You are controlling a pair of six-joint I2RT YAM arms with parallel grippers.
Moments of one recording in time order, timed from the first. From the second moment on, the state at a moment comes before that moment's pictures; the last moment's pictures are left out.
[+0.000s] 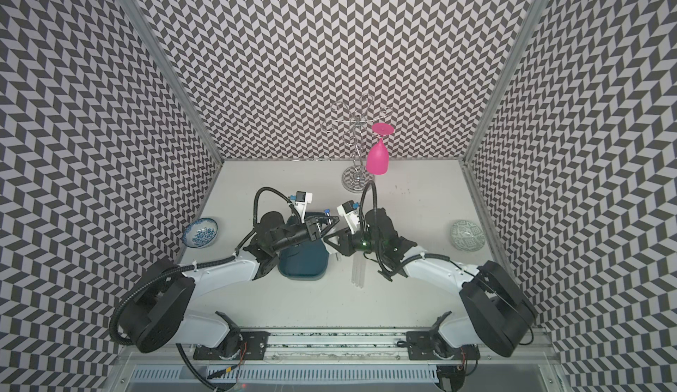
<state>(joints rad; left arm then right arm) -0.61 1.42 0.59 0.79 0.53 -0.89 0.70 1.38 0.66 0.35 -0.59 0.57</state>
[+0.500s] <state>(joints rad) -0.61 1.42 0.58 0.81 0.54 -0.90 0.72 1.36 0.67 0.31 -0.57 0.58</state>
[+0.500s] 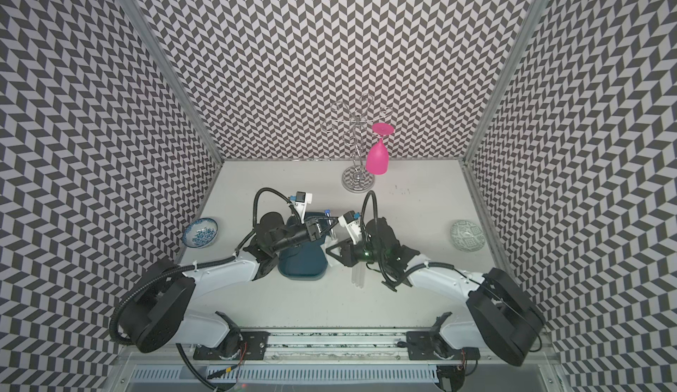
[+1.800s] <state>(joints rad) -0.60 1.41 0.59 0.78 0.53 -0.89 0.68 1.39 0.72 0.32 -0.58 0.57</state>
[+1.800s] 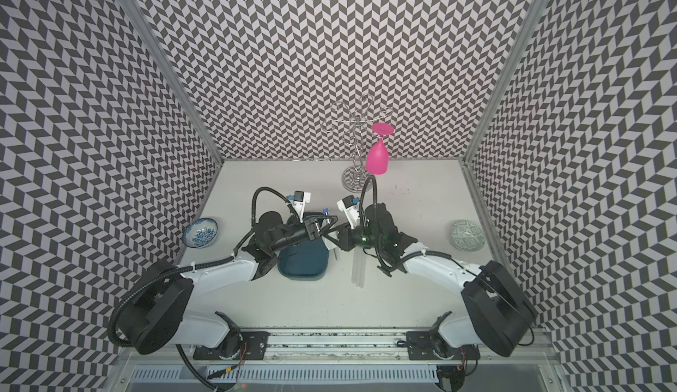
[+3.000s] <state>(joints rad) -0.60 1.40 0.57 0.76 0.54 -0.88 0.72 1.31 0.51 0.43 -0.60 0.66</state>
